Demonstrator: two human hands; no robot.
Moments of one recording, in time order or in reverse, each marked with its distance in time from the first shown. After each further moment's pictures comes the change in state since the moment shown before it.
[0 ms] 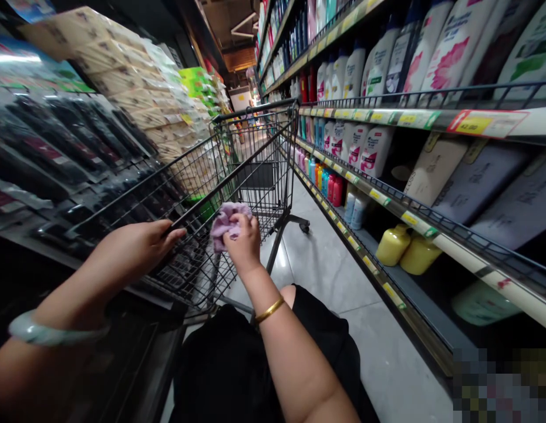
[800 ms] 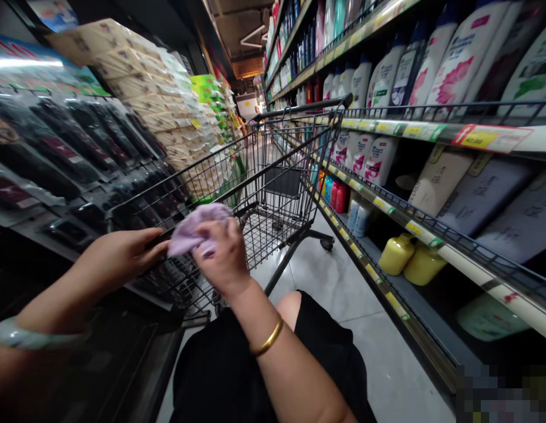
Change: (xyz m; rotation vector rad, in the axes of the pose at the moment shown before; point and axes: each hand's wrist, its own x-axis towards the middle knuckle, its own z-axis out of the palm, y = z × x) left_hand -0.011 -0.049 0.023 -0.069 0.013 0.029; right_hand -0.023 -0.053 -0.002 -0.007 -0.115 -0.391
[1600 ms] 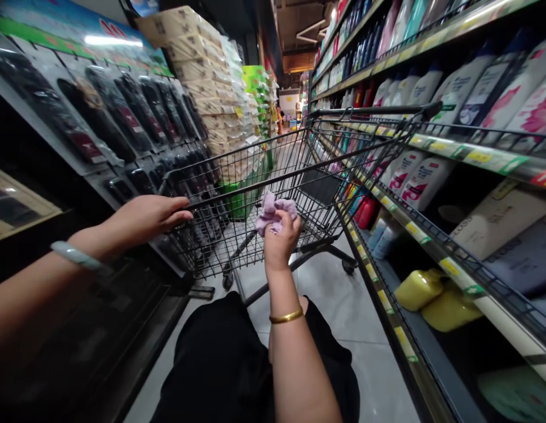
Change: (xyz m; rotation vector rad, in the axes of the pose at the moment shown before) left_hand 0.002 -0.024 -0.004 -0.060 0.013 0.011; right_hand 0.007 0.067 -0.019 -0.186 0.248 0.212
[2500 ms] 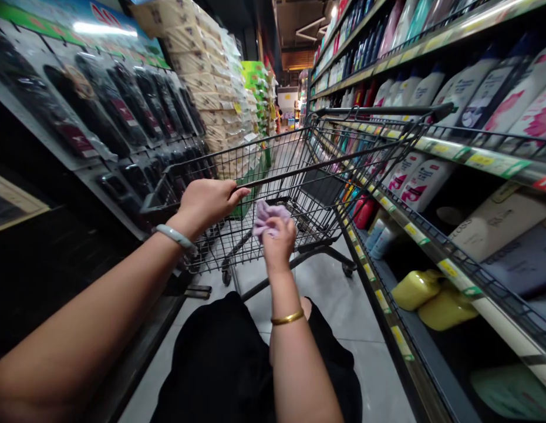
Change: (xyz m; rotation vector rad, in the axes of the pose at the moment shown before) left_hand 0.066 0.092 0.008 0.024 0.327 -0.069; right_hand -0.011 0.021 0.003 -0.006 -0.158 0.006
